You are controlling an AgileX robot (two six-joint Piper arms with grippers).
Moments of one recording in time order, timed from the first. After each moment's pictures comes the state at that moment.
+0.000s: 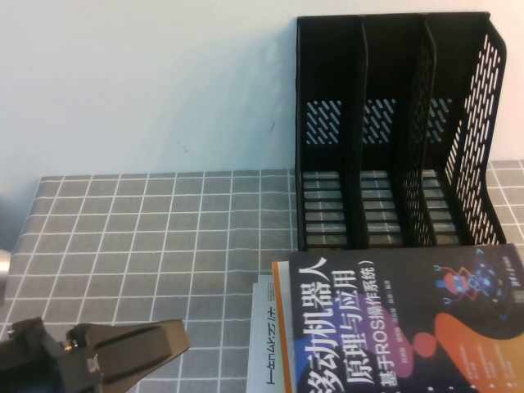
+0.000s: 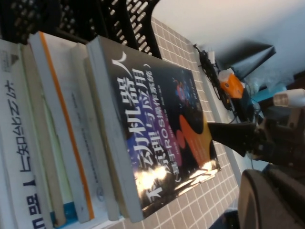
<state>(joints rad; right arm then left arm) -0.05 1.01 -0.52 0.64 0.67 -0.57 -0.08 0.75 -0.47 -1.39 0.91 0.58</state>
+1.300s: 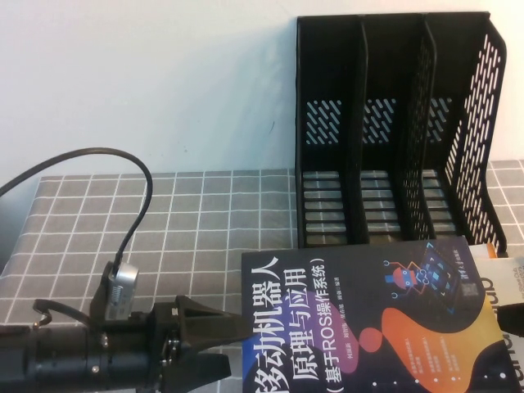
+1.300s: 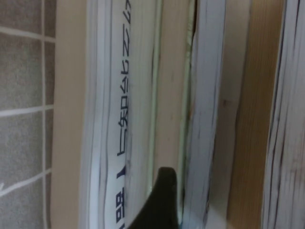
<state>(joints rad) -0.05 1.13 -0.52 1.08 0.75 -0.91 -0.08 1.65 -0.50 -1.68 1.16 1.10</state>
